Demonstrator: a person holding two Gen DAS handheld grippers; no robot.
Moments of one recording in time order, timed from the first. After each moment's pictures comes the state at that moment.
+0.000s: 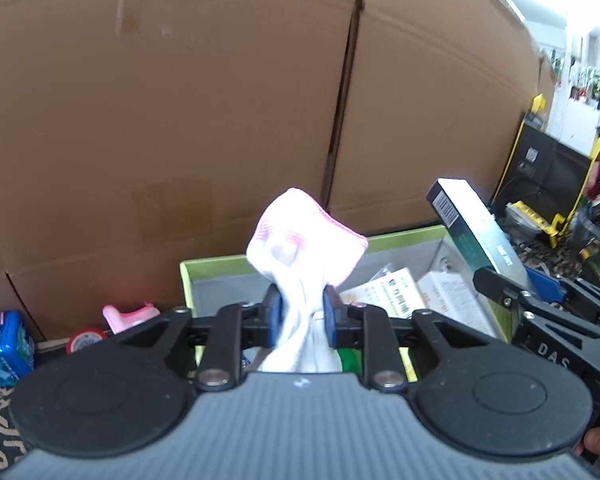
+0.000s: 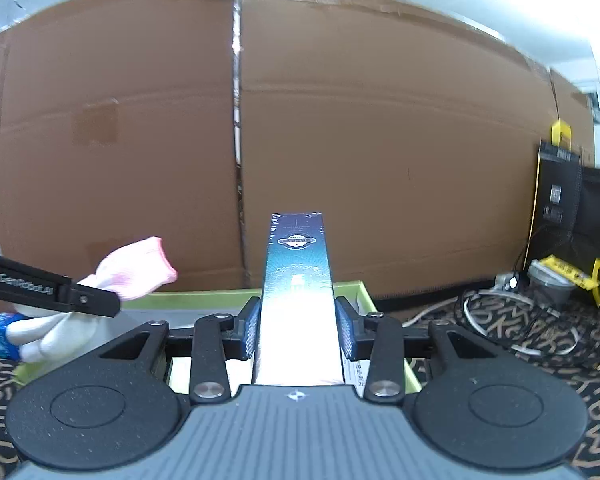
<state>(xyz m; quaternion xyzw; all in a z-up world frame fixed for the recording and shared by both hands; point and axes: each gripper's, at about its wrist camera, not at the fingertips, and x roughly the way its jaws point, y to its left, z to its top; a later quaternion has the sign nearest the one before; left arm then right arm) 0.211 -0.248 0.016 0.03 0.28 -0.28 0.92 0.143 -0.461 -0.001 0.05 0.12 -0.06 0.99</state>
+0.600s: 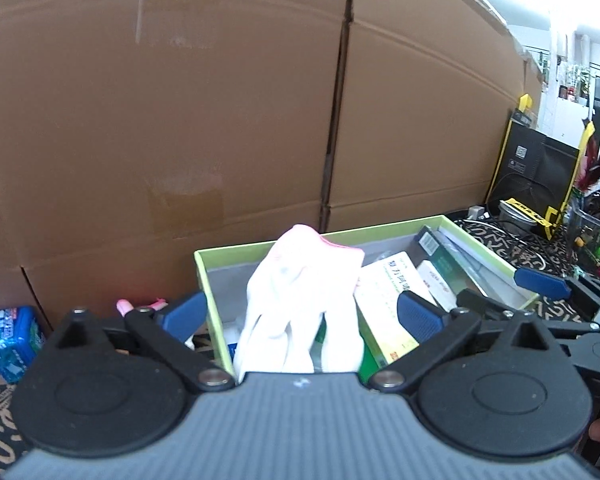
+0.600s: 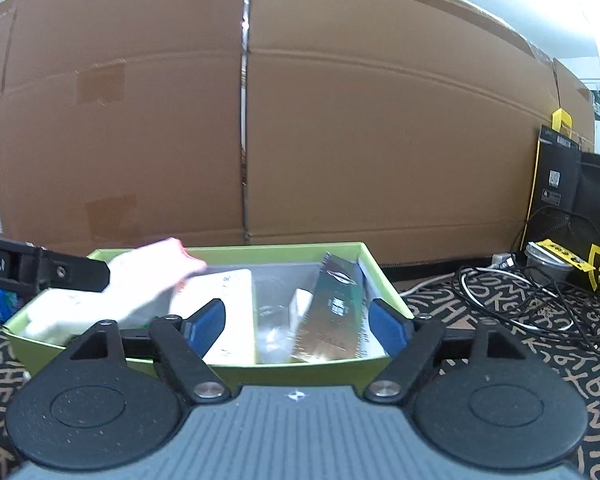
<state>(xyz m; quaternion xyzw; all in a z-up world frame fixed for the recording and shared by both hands) 0.179 -0.218 0.011 0.04 0.23 -0.29 0.93 0.125 -0.440 -0.006 0.01 0.12 -0.07 0.99</state>
